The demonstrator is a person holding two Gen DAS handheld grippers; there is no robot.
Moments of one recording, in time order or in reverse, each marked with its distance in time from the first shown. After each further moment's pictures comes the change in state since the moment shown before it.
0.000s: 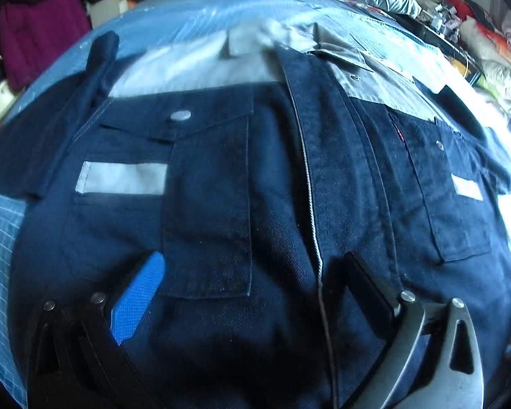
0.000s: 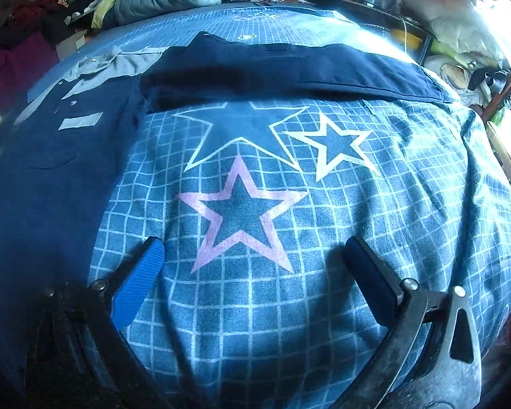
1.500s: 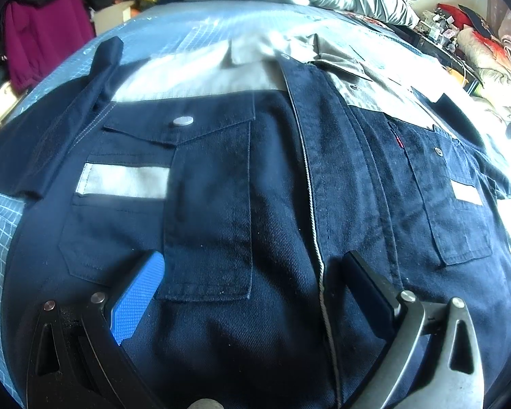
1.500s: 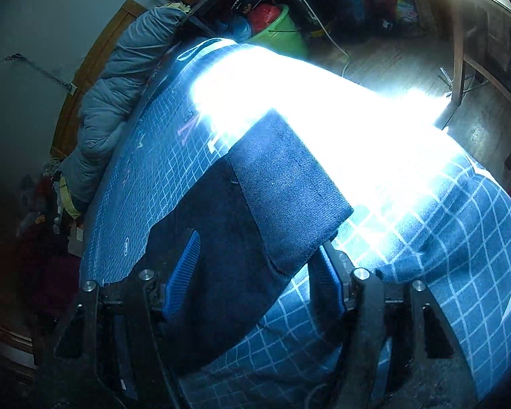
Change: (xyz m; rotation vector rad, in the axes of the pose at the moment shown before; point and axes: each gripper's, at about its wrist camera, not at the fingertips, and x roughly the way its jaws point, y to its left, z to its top) left arm 0.000 0.002 -0.003 -0.005 -0.067 0.000; right arm 0.081 -0.324 0.140 0.761 -0.035 0.300
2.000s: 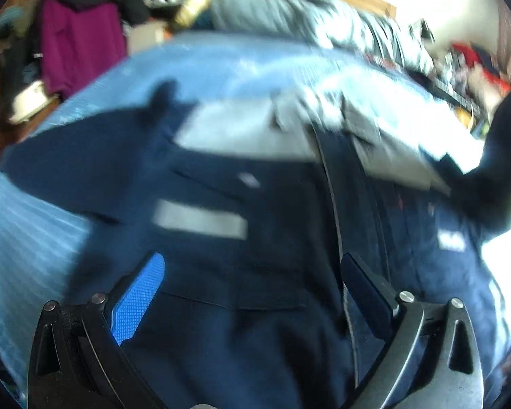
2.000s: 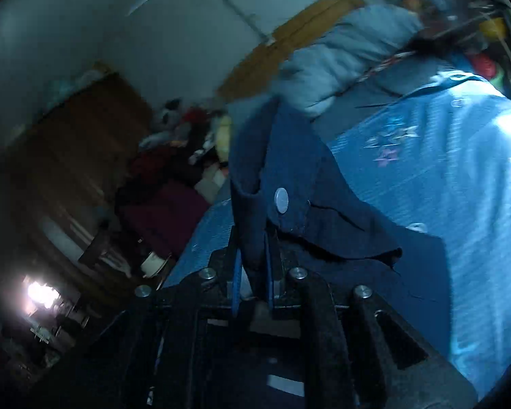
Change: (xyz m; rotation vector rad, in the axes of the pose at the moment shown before) left arm -0.076 0.052 0.016 -0.123 -0.171 0.030; right arm -0.042 0.395 -0.159 -0.510 0.023 0.582
